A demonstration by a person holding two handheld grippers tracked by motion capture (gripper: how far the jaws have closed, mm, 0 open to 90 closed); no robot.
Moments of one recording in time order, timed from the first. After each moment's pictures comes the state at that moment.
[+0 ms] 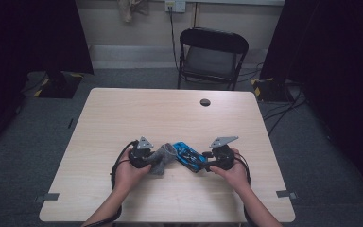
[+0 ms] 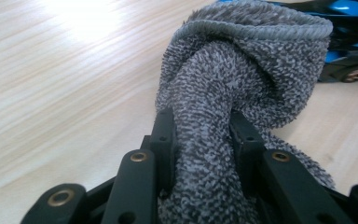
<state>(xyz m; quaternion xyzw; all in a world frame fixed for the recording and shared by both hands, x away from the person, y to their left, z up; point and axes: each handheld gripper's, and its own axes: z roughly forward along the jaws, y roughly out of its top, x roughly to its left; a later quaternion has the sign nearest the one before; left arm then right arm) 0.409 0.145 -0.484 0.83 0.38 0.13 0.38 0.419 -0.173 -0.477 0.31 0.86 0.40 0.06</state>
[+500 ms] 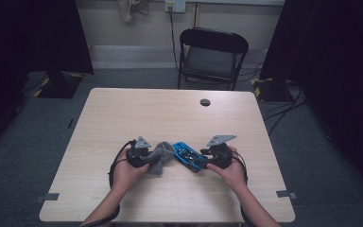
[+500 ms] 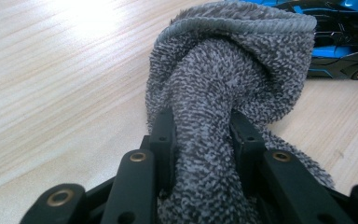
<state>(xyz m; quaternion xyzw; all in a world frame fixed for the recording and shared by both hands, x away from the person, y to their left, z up) 0.410 0.150 -0.485 0.83 0.38 0.12 0.38 0.421 -0.162 -0.468 0.31 0.86 0.40 0.09</state>
